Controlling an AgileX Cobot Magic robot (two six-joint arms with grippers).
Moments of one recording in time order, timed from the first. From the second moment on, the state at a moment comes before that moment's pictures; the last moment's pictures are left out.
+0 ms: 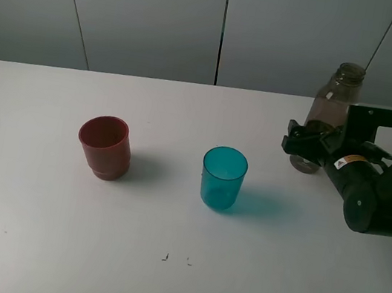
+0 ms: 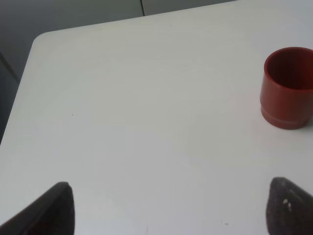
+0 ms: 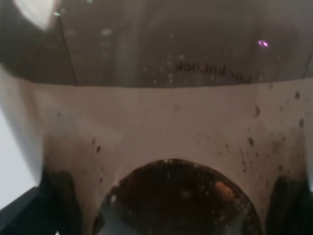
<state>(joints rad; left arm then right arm) 0.05 0.00 -0.52 -0.02 1.09 0.14 0.30 2.12 -0.53 0.25 -1.20 0.02</state>
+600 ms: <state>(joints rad) 0.05 0.00 -0.52 -0.02 1.09 0.14 0.30 2.12 -0.57 0.25 -1.20 0.02</state>
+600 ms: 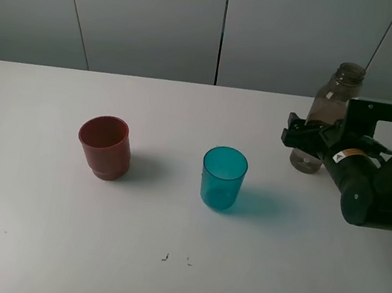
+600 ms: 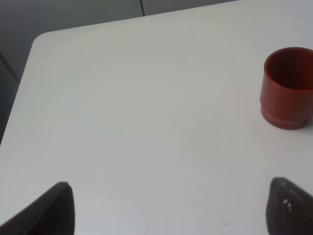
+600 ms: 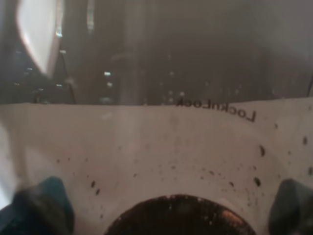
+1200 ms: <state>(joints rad) 0.05 0.00 -0.52 -0.02 1.09 0.14 0.30 2.12 -0.57 0.25 -1.20 -0.04</state>
